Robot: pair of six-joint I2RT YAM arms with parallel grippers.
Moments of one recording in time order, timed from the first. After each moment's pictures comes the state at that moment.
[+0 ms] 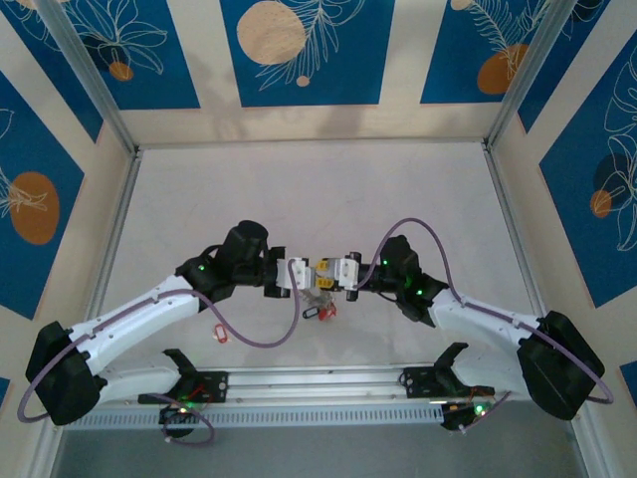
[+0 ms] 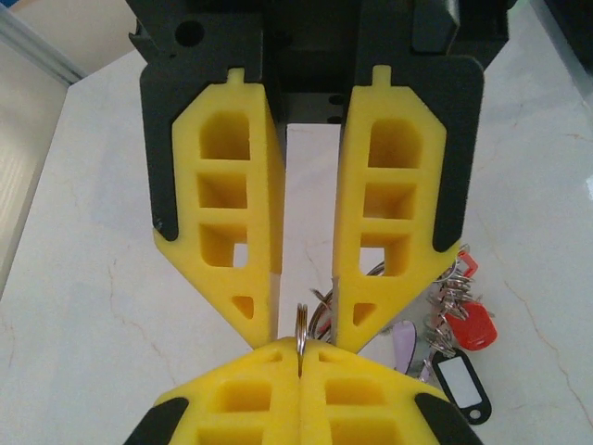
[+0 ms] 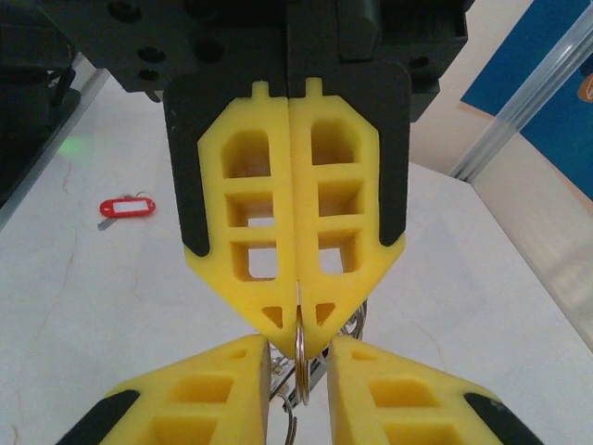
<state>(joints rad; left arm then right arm) -0.80 1.13 0.83 -0.31 0.40 0.84 0.73 1.13 0.48 0.39 -0.59 -0.60</state>
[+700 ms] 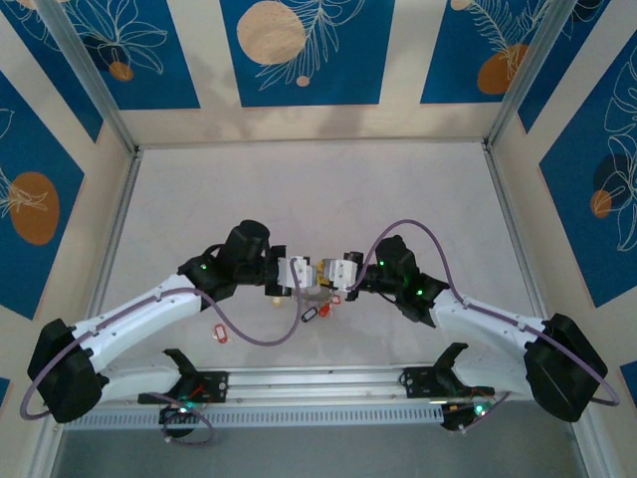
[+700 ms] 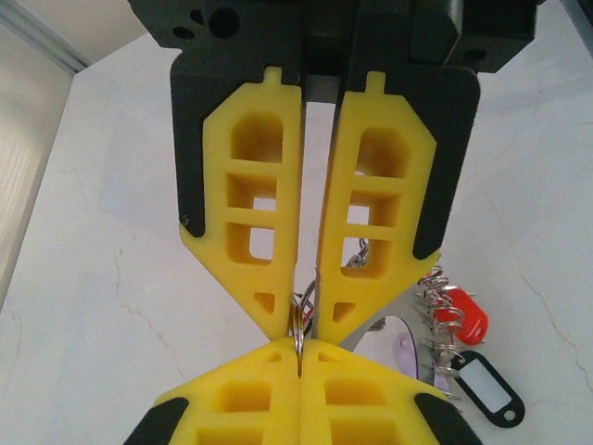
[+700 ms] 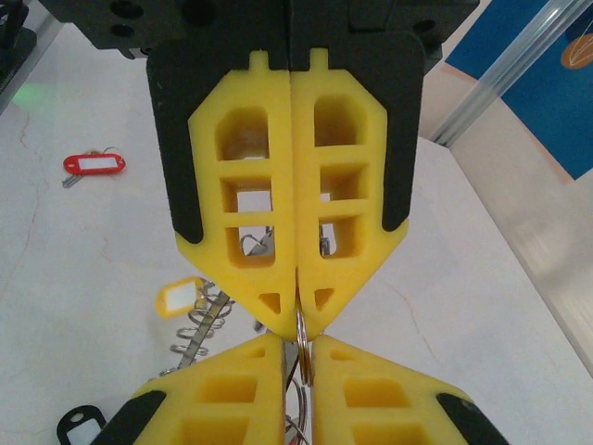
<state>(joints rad) -0.80 1.15 0.83 -0.30 0.38 0.85 0.75 1.10 0.51 0.27 -0.47 -0.67</state>
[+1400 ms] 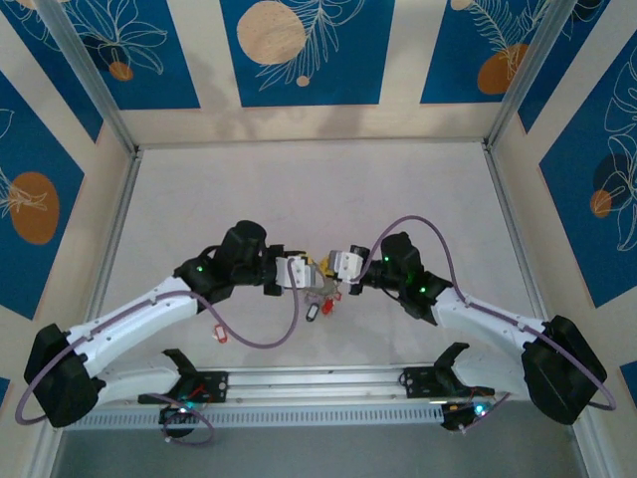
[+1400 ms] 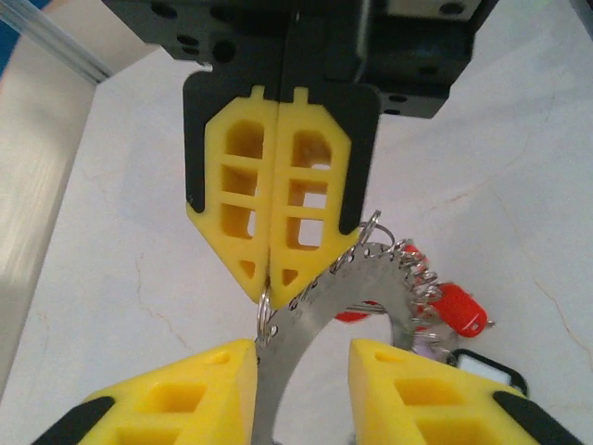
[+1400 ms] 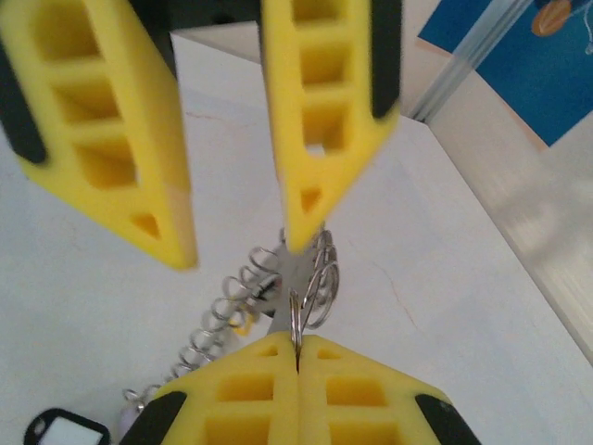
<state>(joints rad) -0.80 1.11 0.82 -0.29 0.36 0.85 0.69 1.10 0.50 0.29 -0.47 -0.62</state>
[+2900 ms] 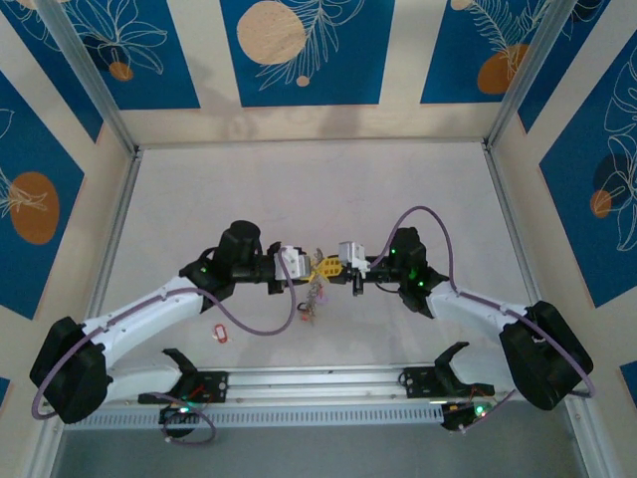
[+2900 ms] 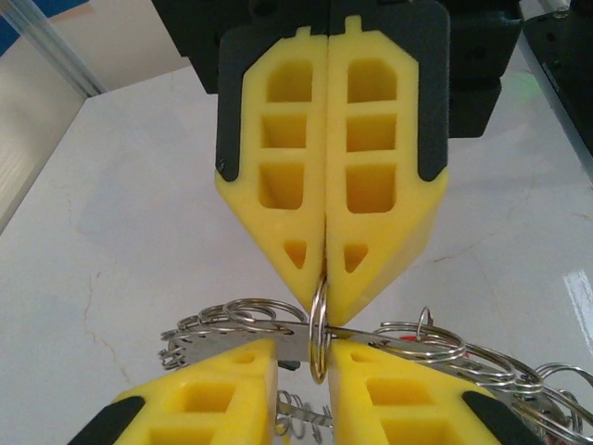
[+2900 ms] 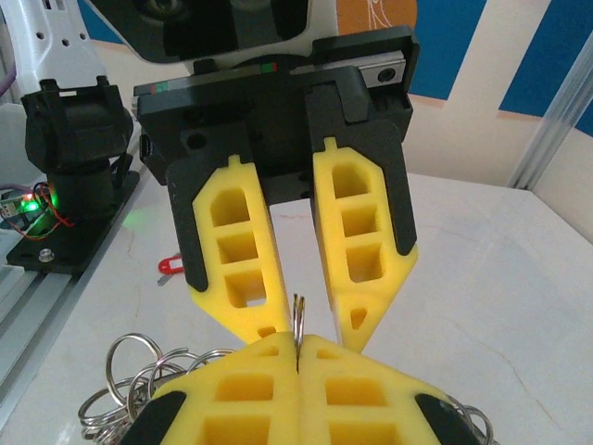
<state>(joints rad) -0.71 1.17 0.71 -0.05 0.55 0.67 0.59 1.21 0.47 0.56 -0.88 -0.35</state>
